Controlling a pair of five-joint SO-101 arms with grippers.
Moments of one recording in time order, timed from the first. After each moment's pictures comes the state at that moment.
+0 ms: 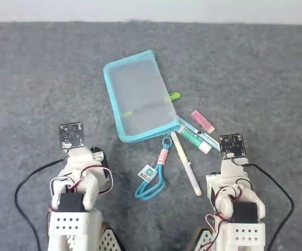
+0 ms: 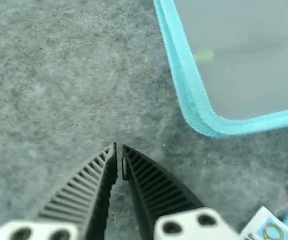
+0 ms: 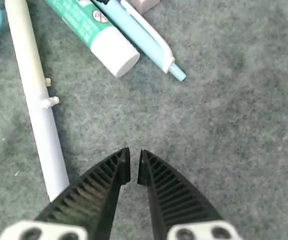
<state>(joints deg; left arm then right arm) -6.5 -88.0 97.6 50.6 13.5 -2.0 -102.7 95.4 74.7 6.4</state>
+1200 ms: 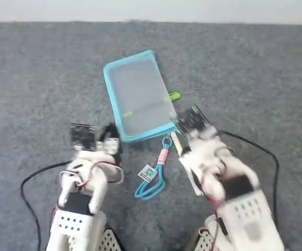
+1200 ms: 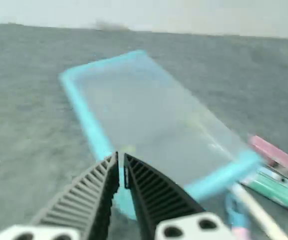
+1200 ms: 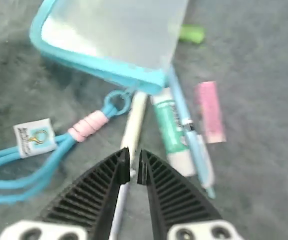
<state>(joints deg) 3.3 -88.0 97.6 29.3 13.3 -25.1 -59.9 60.3 60.6 13.8</state>
